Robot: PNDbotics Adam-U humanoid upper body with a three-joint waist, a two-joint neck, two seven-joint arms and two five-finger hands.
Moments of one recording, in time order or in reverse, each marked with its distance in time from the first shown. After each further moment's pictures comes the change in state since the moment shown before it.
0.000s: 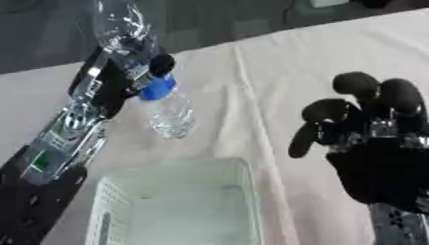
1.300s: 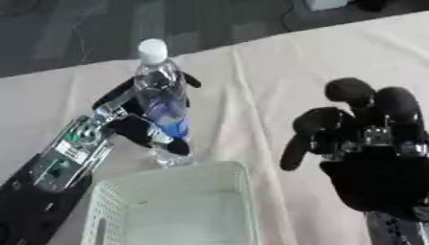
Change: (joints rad) left arm -0.006 -0.019 -0.020 0.119 -0.260 -0.056 -0.292; right arm -0.033 0.000 0.031 0.000 -0.016 0.004 0.006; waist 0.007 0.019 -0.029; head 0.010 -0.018
